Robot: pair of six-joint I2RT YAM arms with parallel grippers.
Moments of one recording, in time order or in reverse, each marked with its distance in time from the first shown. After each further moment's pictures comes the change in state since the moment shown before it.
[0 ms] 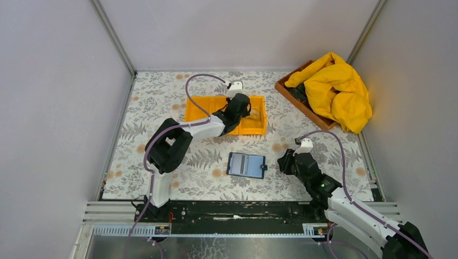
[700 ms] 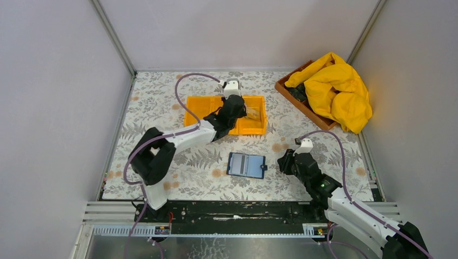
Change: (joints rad) left arm -0.028 -0.173 -0.108 0.021 -0.031 0.048; right arm 0.000 0.000 0.000 0.000 0.000 0.000
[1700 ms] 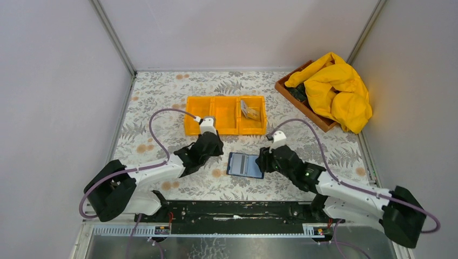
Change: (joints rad) left arm -0.094 -0.519 -0.650 -0.057 0.089 -0.150; right arm 0.235 0.272 0.207 0.041 -0.014 -0.093
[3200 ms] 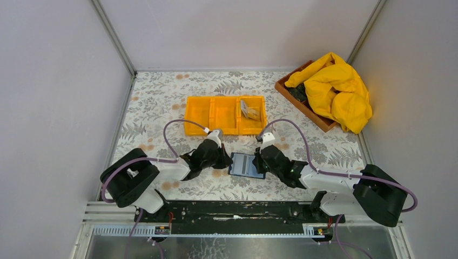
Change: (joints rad) left arm 0.030 0.183 -0.150 0.296 0.444 -0.115; right arm 0.069 0.340 0.063 0.184 0.022 0.039
